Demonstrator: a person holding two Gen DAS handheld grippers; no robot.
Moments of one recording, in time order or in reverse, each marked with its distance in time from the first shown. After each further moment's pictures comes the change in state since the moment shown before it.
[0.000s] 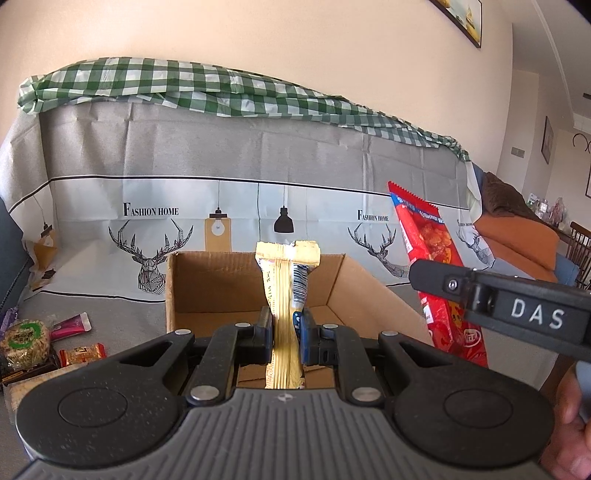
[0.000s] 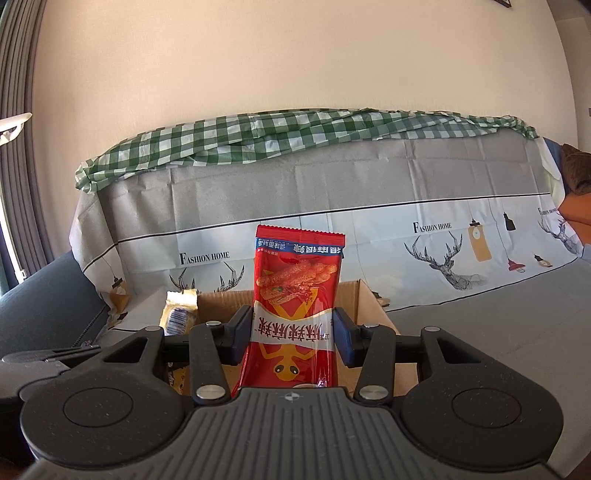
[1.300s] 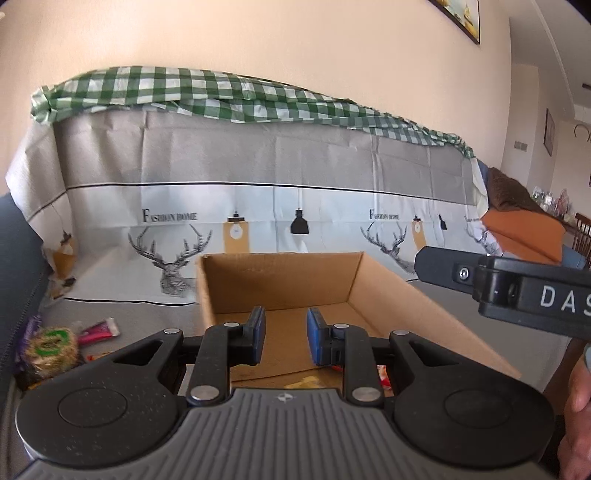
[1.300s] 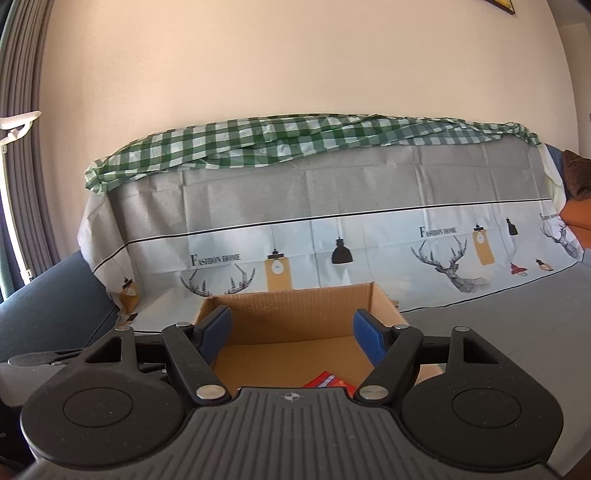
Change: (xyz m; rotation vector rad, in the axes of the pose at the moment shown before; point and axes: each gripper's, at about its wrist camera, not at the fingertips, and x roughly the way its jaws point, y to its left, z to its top) left arm -0.021 0.026 -0.003 0.048 -0.009 0.038; right arm -0.010 0.024 -0.001 -0.006 -0.006 0.011
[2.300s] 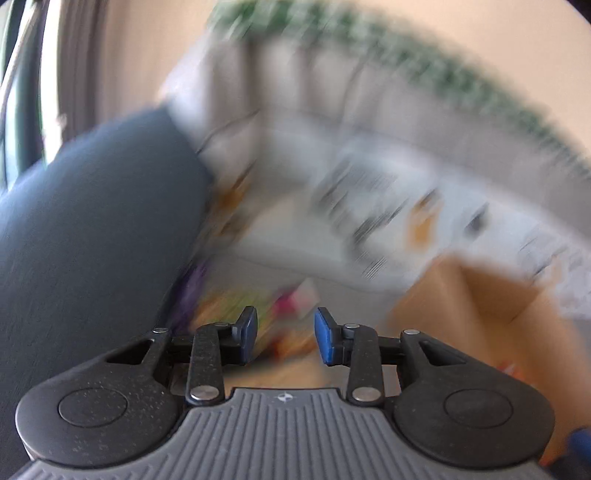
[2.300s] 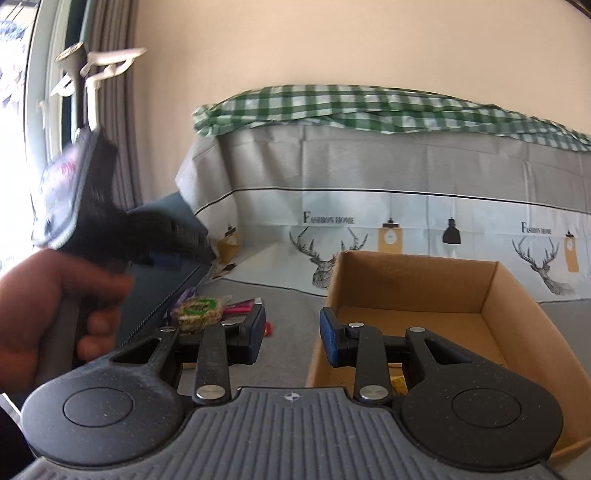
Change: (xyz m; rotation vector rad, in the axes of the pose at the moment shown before) left arm 0.026 0.198 0.019 -0.324 0.275 0.386; right arm 0.008 0.116 -0.038 -0.167 0.094 0.232
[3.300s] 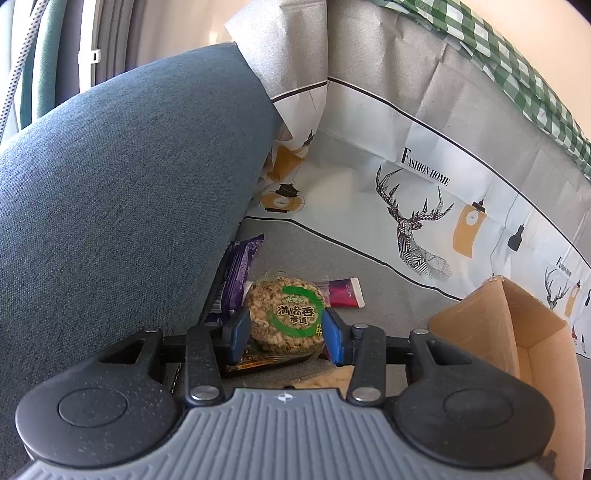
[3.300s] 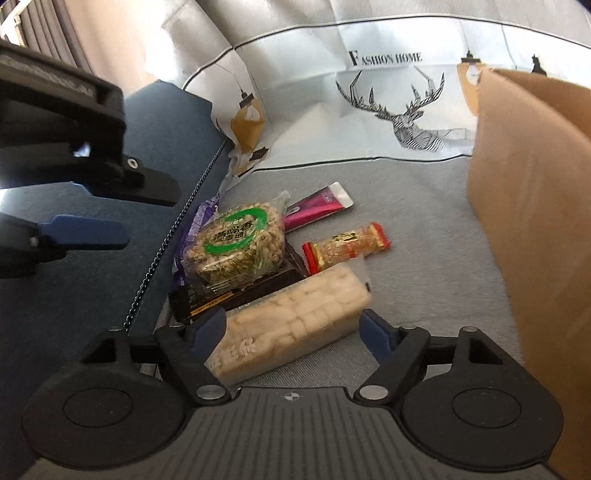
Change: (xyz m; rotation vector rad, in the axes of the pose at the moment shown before) left arm 0.032 0.055 0.030 -0.145 0.096 -0.018; right arm 0.230 0.082 -0.043 0.261 0.377 0.087
